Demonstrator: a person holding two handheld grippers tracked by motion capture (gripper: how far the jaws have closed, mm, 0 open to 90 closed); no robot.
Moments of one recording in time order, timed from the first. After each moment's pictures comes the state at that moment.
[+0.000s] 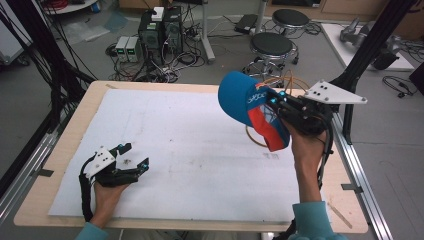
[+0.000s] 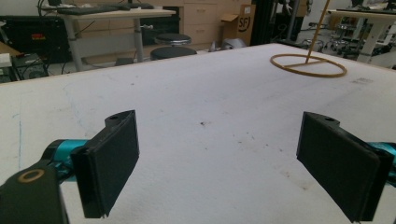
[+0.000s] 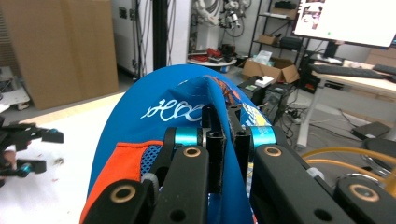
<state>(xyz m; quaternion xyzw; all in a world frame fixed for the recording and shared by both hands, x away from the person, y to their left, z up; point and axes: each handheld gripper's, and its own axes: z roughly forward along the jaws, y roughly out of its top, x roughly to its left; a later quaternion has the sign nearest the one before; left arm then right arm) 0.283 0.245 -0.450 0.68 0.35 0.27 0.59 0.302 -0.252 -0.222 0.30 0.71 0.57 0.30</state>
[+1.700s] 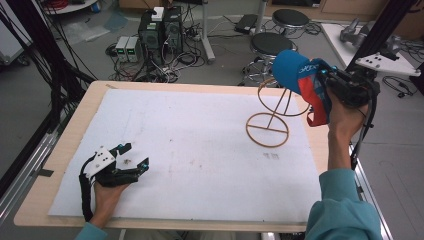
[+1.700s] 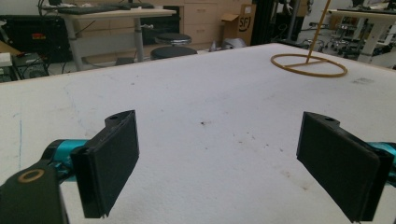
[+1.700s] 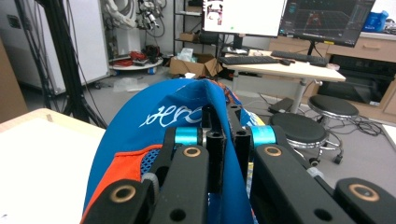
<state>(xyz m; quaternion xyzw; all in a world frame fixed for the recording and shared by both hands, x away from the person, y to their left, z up) 0.283 0.245 -0.450 0.68 0.35 0.27 0.59 0.354 -0.343 -0.201 0.42 0.64 0.52 0.38</state>
